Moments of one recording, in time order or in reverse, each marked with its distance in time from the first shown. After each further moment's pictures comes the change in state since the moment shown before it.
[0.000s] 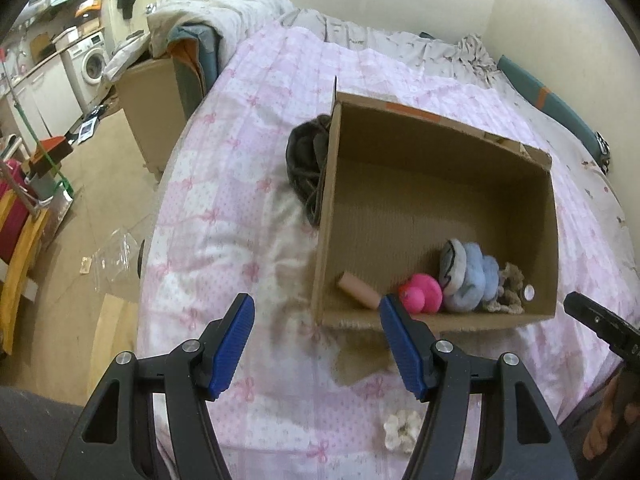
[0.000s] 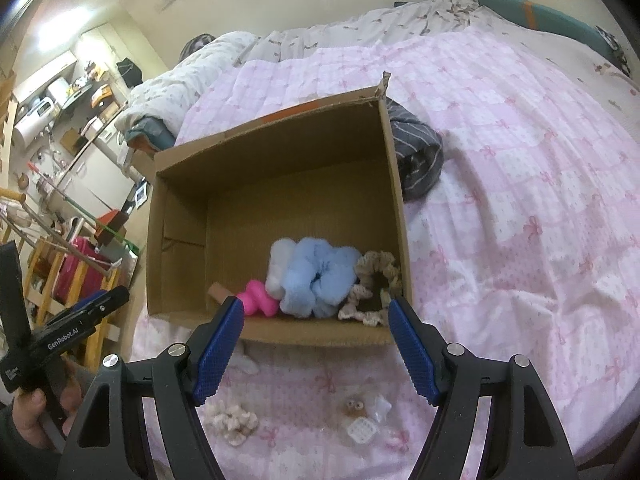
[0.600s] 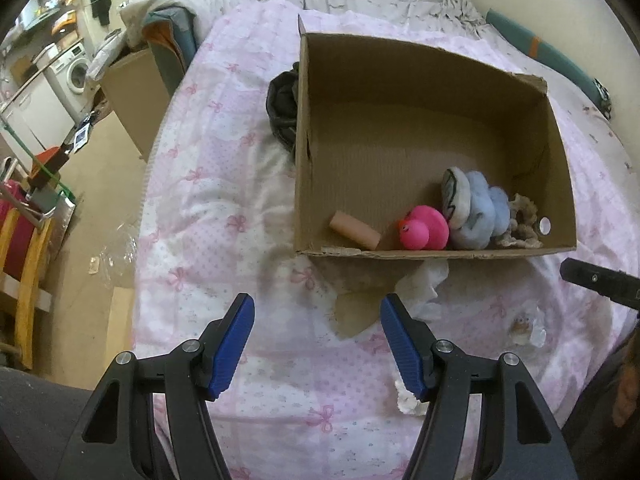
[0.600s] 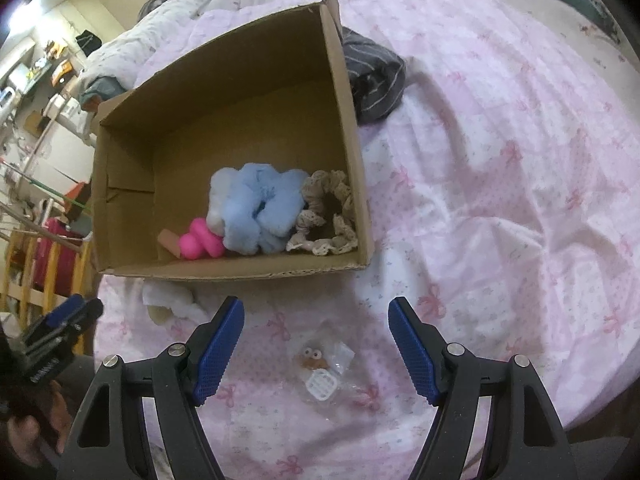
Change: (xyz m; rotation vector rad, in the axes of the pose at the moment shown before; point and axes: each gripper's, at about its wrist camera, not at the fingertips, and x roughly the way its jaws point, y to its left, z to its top) left arm 0.022 -0.021 -0.036 0.103 0.100 0.038; right arm 0.028 -0.028 -0.028 0.067 0.196 -0.089
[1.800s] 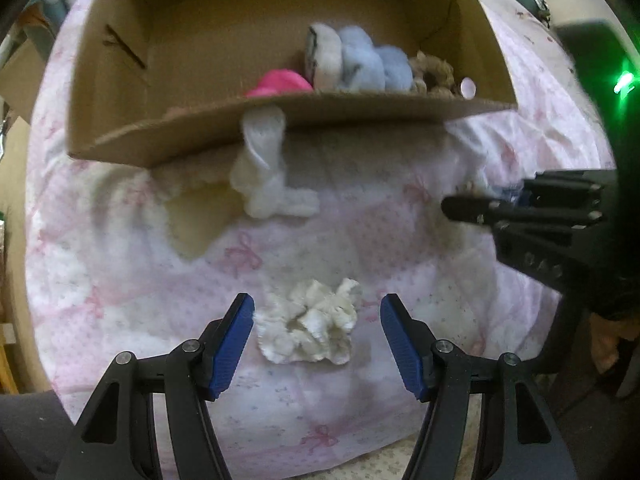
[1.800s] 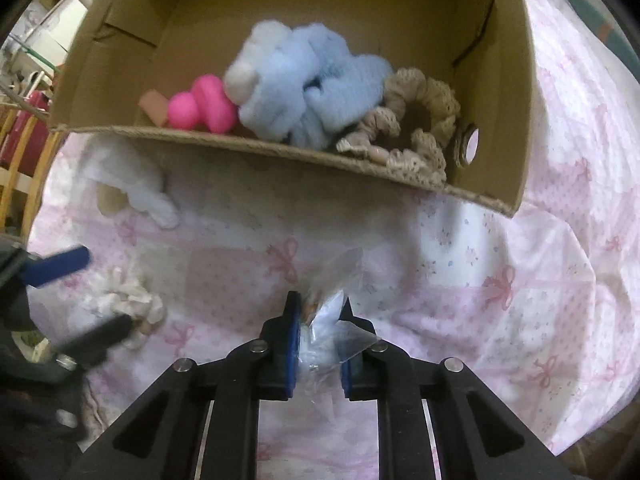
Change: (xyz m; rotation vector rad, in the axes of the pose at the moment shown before) left arm 0.052 -0.080 -0.045 0.209 0.291 -0.229; right arm 0.059 0.060 -0.028 -0.320 0.252 -0.157
